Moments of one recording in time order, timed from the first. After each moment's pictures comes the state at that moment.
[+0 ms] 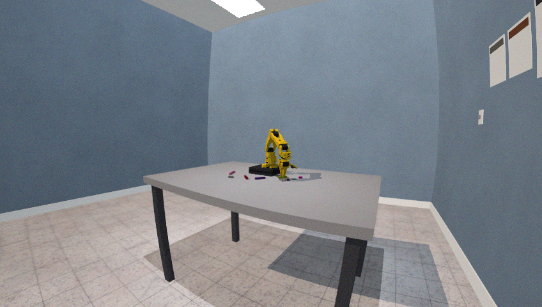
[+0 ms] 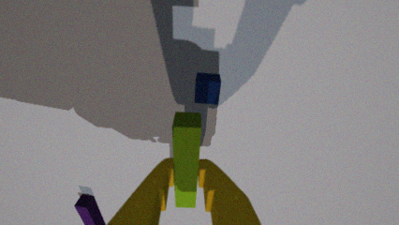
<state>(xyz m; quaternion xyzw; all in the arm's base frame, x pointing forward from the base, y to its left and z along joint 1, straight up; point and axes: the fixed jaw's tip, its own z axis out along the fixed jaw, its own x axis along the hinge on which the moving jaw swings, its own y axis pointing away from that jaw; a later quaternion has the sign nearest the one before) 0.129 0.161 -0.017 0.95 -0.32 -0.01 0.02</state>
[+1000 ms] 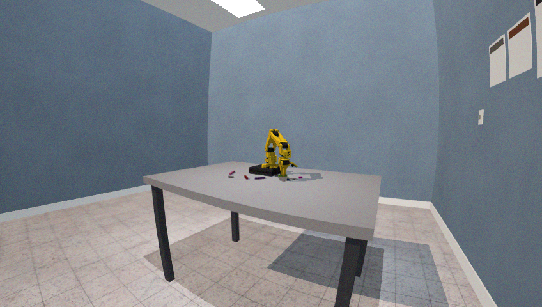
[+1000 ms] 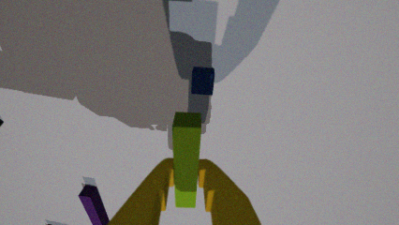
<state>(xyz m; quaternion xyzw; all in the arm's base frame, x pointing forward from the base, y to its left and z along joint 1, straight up) 0.130 0.162 -0.008 0.95 -0.32 -0.01 0.02</state>
